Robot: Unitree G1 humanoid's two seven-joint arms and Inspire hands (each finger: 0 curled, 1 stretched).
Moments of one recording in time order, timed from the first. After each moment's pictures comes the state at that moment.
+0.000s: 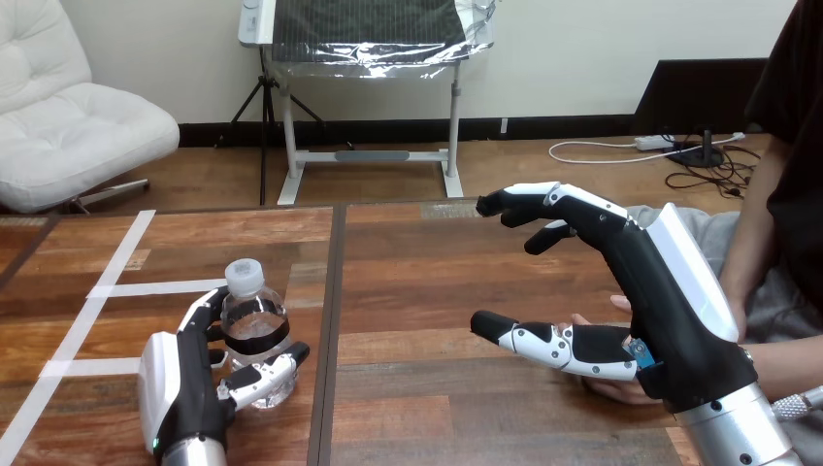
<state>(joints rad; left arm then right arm) -0.03 0.10 0.00 0.45 0.37 -0.15 0.43 0.19 -0.28 0.01 -0.33 -0.29 -0.43 0.12</state>
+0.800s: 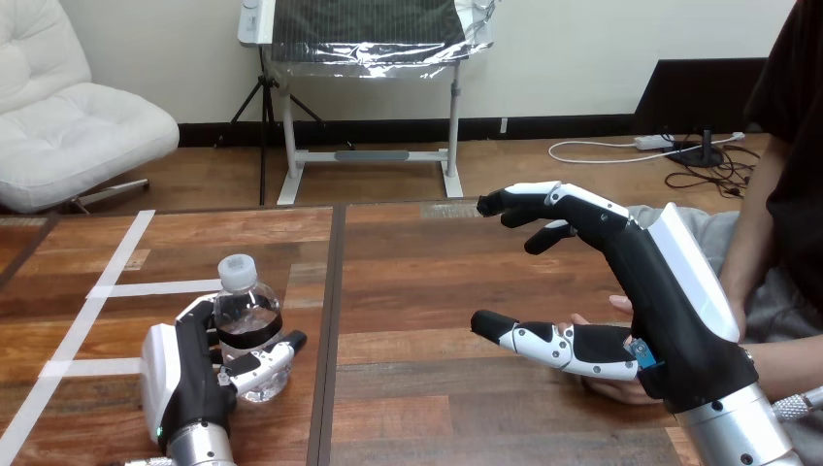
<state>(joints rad) -0.11 0.09 0.01 0.57 0.33 -0.17 0.50 0.20 -0.28 0.01 -0.33 -0.28 -0.43 0.12</state>
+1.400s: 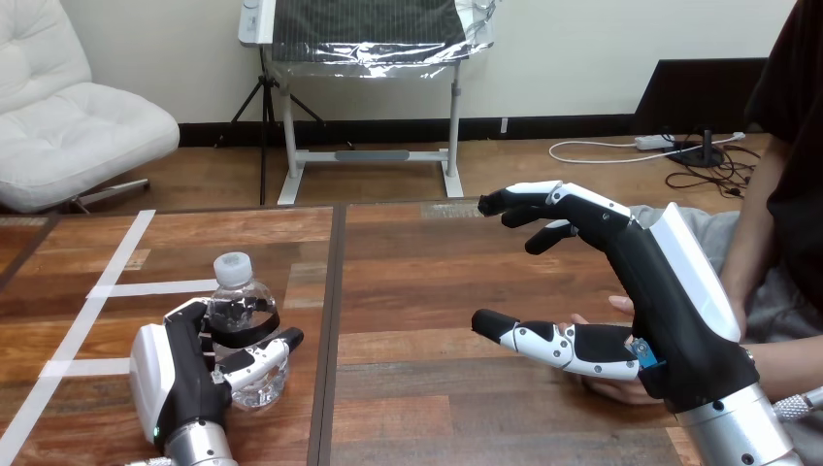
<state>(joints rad) -0.14 0.10 0.01 0.64 0.33 -0.22 0.56 0.20 -0.28 0.01 -0.33 -0.28 -0.43 0.12</state>
